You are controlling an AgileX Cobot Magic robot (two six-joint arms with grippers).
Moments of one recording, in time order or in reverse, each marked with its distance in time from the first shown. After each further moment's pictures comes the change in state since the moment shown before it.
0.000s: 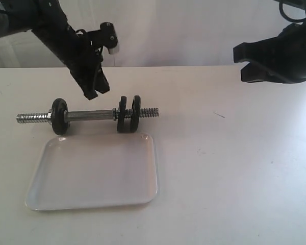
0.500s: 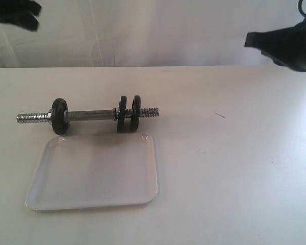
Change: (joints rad) left arm 0.302 -0.287 0.026 -0.116 -0.048 -0.627; right arm 0.000 -0.021 0.154 0.000 -0.536 0.026
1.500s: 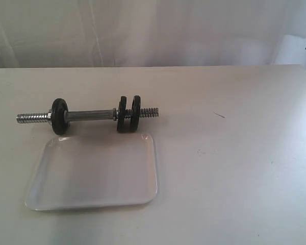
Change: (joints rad) left arm 0.063 -1.085 1.177 -0.110 -0.861 -0.049; right arm 0.000 -0.401 0.327 0.002 -0.307 -0.025
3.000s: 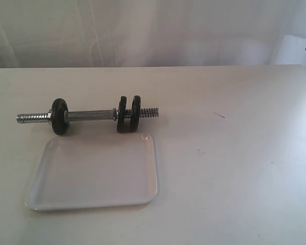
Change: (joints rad) left arm -0.071 -0.508 0.458 0.430 0.286 -0.262; right arm 0.000 0.000 0.002 0.000 -0.002 0.000
